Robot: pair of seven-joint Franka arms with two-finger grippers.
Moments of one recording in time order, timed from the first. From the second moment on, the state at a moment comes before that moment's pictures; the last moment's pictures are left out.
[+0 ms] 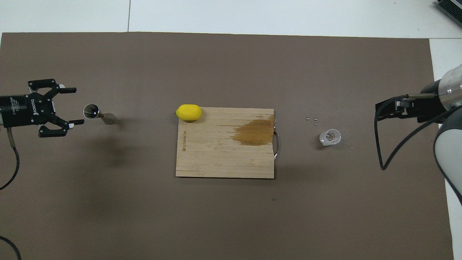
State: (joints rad) left arm 0.18 0.14 0.07 -1.96 -1.01 1.91 -1.15; right arm 0.01 0.01 0.06 -1.59 -0.03 1.59 0.14
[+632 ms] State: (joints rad) left arm 0.26 0.21 0.07 -2.07 -1.23 1.95 -1.15; right arm 0.01 0.01 0.06 -1.59 -0.03 1.59 0.14
